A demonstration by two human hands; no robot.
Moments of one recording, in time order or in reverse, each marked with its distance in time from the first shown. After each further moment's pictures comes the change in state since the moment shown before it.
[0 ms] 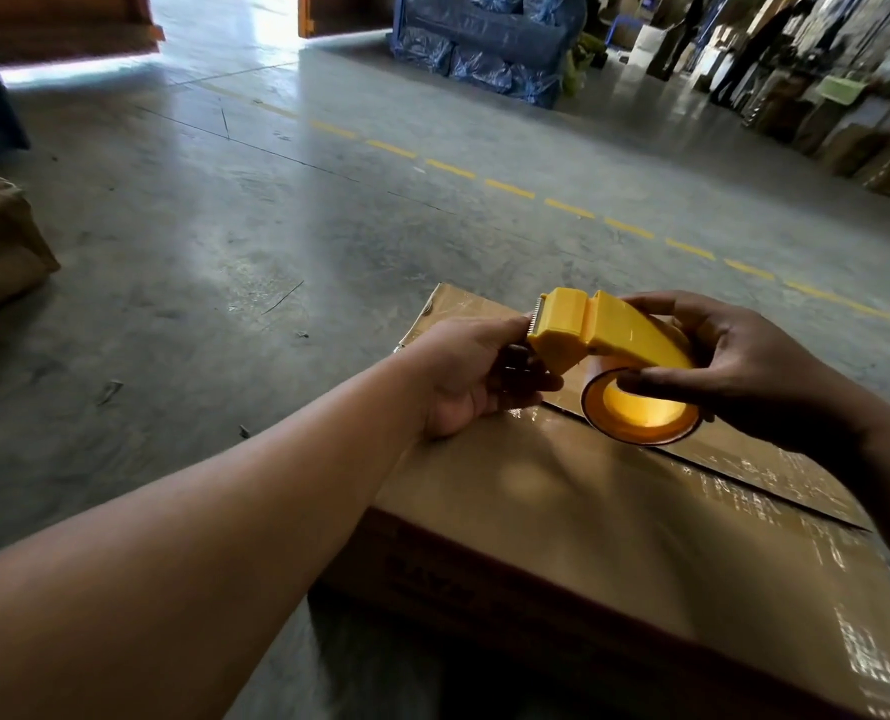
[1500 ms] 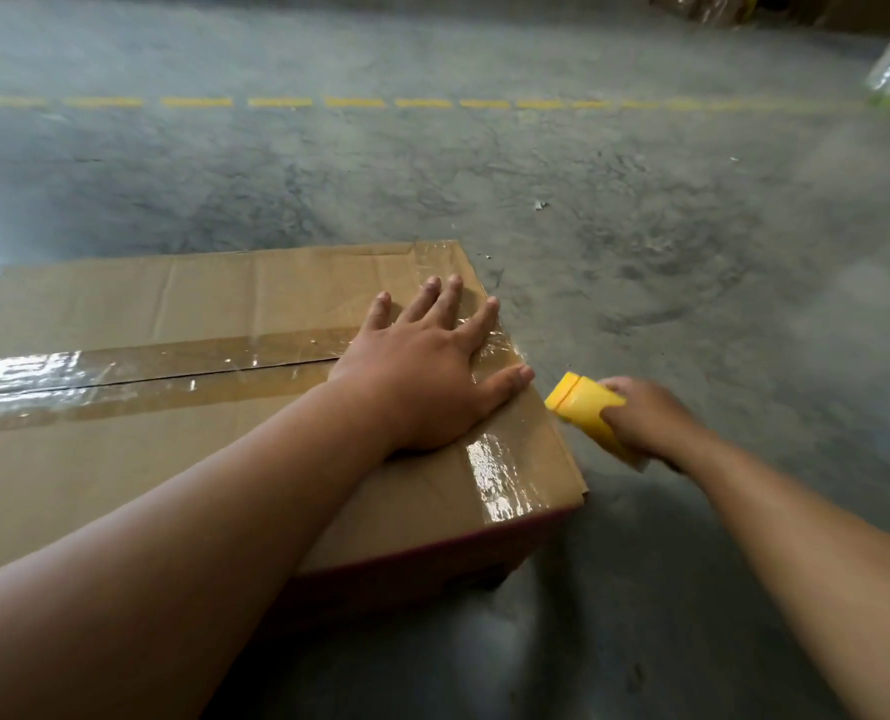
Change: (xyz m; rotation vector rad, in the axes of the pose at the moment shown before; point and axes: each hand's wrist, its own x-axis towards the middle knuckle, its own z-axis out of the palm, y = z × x) left_hand 0.080 -0.142 0.254 1.891 -0.350 0.406; right_hand -0.234 0.333 -0.065 -0.250 0.384 0.926
